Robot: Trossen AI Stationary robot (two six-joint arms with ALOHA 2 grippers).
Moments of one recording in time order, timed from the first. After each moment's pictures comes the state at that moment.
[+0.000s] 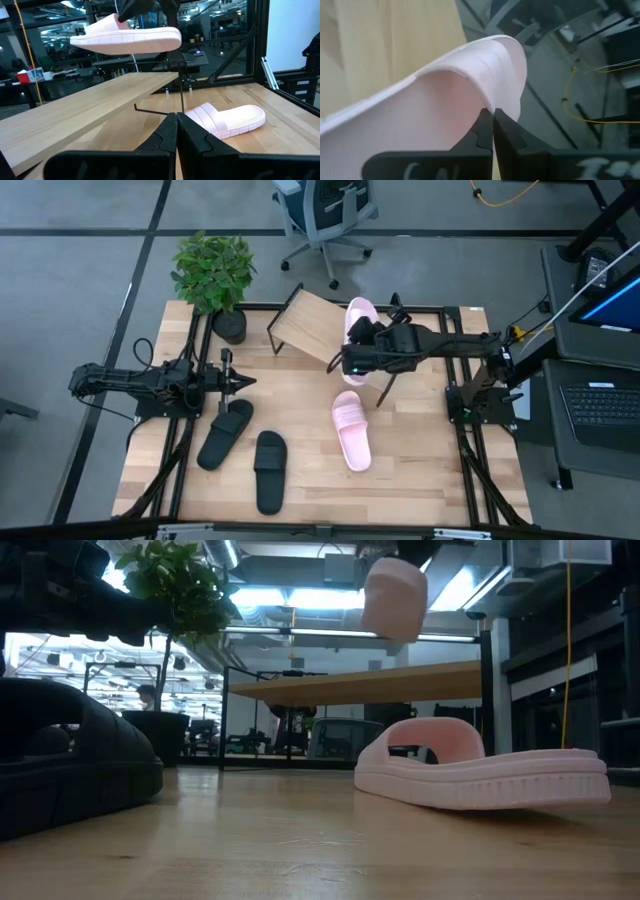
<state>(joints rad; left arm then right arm) 0.00 0.15 0.01 0.19 -0.08 0.13 0.07 1.79 1.99 -1.57 0.86 0.60</state>
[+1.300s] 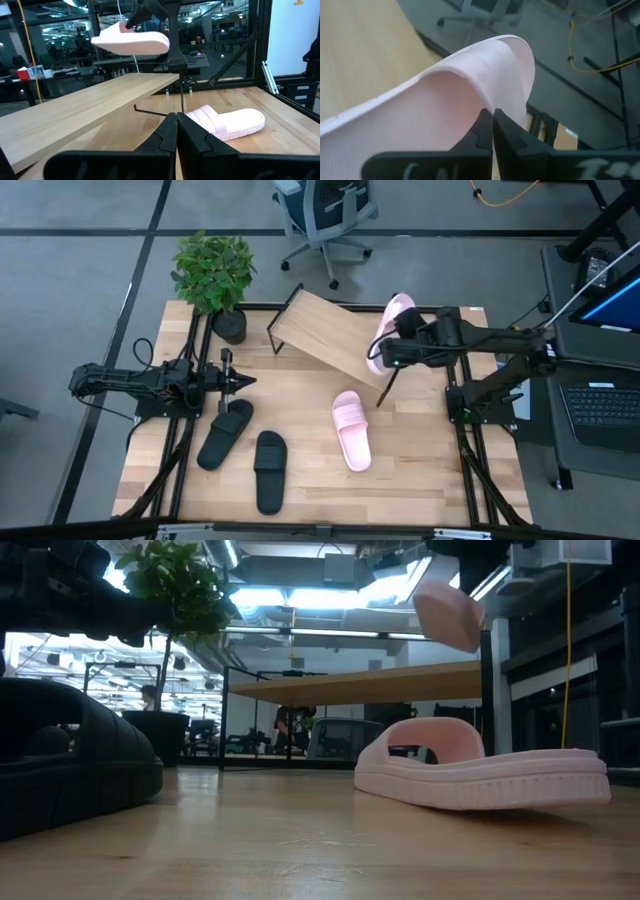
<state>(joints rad) 0.00 0.15 0.01 0.20 -0.09 0.11 0.03 1.46 1.58 -1.57 0.85 0.94</state>
